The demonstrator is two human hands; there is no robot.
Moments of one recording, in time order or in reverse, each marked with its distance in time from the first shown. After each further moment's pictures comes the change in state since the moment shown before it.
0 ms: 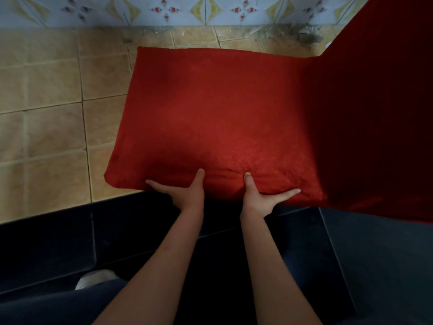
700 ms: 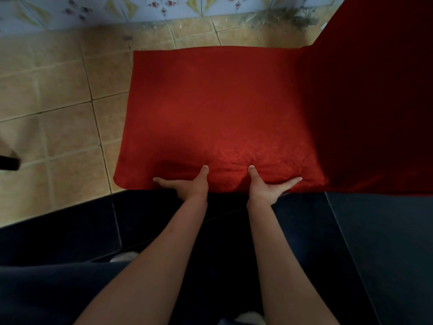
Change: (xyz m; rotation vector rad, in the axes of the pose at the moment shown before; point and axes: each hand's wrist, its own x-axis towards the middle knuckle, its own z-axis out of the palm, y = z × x) left_hand -0.015 0.022 -0.035 0.098 -0.058 -0.156; right_hand -0.034 -0.003 -0.012 0.003 0.038 0.090
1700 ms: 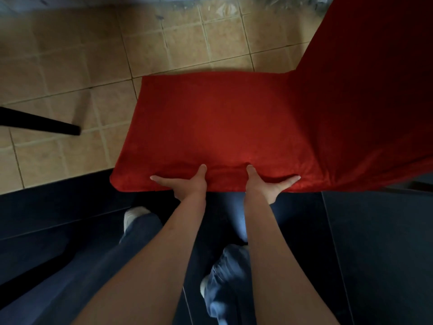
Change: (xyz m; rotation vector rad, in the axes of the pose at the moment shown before) left_hand -0.114 0.084 -0.119 0.126 0.155 -0.193; right_hand -0.176 -0.062 -0.044 -0.228 0.101 0.177
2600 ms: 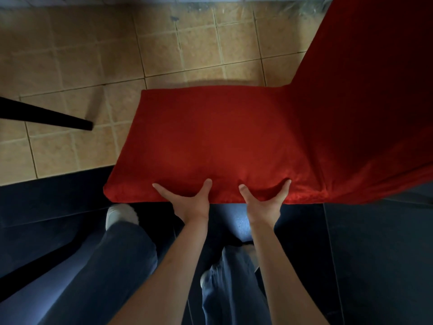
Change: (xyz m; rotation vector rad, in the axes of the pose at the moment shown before) left_hand -0.020 -0.016 -0.037 0.021 0.049 0.193; right_hand -0.022 0.017 -0.038 -0.305 -0.238 -0.255
